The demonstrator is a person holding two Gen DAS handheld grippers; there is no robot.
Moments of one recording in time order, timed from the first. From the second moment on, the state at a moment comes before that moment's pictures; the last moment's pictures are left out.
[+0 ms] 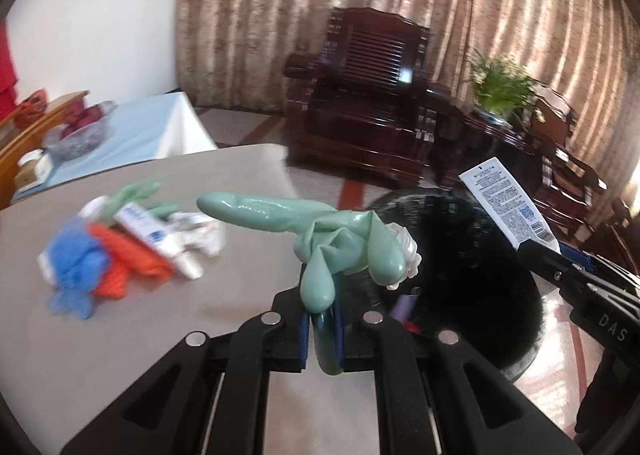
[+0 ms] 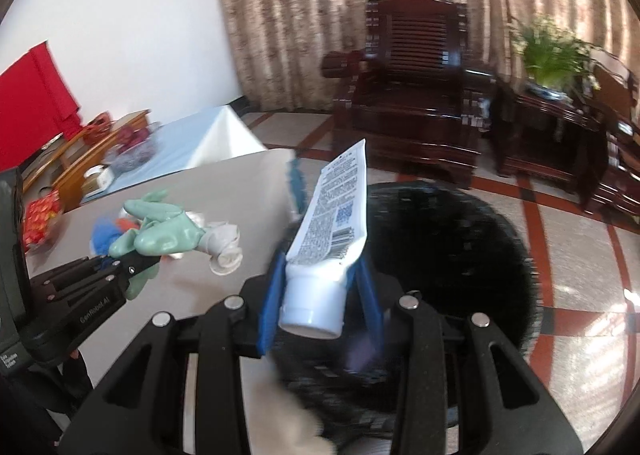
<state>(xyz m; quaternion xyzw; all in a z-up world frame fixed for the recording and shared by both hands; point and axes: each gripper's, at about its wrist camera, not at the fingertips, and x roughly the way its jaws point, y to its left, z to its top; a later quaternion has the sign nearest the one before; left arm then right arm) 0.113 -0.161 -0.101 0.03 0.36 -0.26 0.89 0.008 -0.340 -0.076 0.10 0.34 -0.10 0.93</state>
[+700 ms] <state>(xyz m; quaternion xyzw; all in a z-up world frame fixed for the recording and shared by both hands) 0.130 -0.287 -0.144 0.04 0.41 -0.36 0.84 -0.009 -0.445 -0.151 0.08 0.37 -0.22 0.90</state>
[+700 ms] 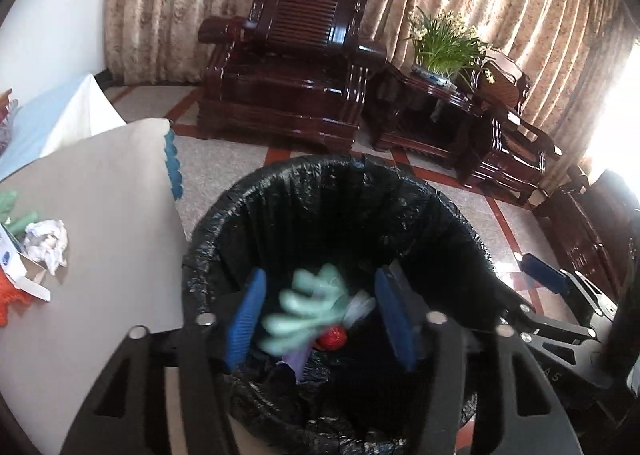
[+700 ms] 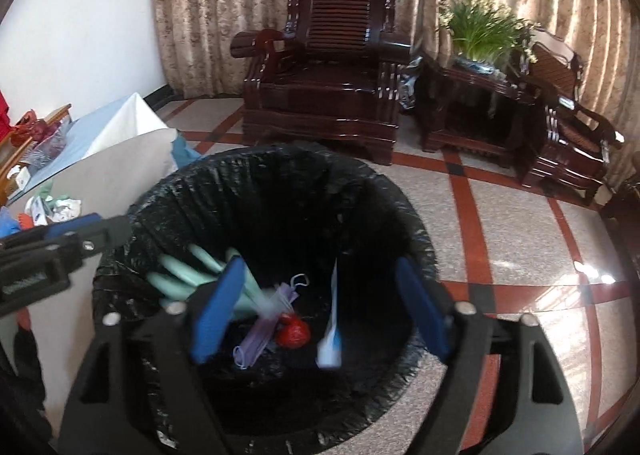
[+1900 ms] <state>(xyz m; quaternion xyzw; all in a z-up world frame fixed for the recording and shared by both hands) 0.178 0.073 -0.144 0.02 0.34 -0.01 0.94 0.139 -0.192 -0.128 0.05 0.33 -0.01 0.94</state>
